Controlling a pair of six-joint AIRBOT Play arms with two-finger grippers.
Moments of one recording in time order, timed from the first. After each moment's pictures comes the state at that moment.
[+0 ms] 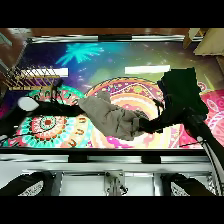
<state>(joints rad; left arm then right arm) -0.18 -1.06 0.94 0.81 -0.93 -1.30 0.12 -1.13 0.80 2.19 -1.17 -1.64</state>
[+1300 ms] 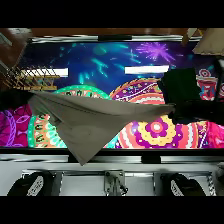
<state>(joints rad) 0.20 -0.74 0.99 0.91 -1.15 -1.38 -0.01 -0.73 1.02 1.83 -1.23 -1.57</state>
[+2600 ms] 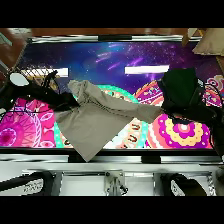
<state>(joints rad) -0.04 -1.33 1.18 0.90 -1.38 -1.43 -0.01 -0.88 0.80 1.85 -0.93 -1.35</state>
